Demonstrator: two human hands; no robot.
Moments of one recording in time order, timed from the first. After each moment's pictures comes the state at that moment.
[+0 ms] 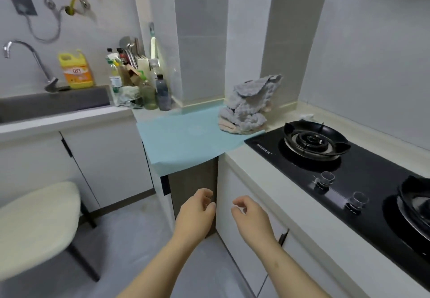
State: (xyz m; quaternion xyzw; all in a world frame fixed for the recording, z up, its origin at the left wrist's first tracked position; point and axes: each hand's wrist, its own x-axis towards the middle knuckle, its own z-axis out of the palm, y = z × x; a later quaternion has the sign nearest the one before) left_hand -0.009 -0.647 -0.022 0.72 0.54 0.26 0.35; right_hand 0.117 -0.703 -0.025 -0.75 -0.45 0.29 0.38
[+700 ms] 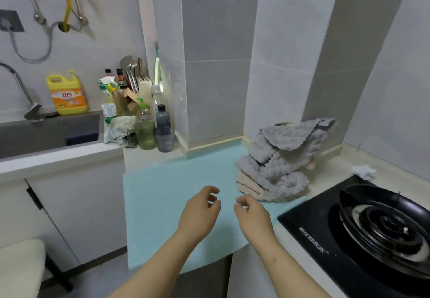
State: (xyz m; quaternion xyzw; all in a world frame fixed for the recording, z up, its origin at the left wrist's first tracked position) left_hand 0.066 -0.341 0.006 0.72 0.53 0.29 0.35; right_hand 0.192 -0.382 -0.012 -0.74 -0.45 0.28 0.41
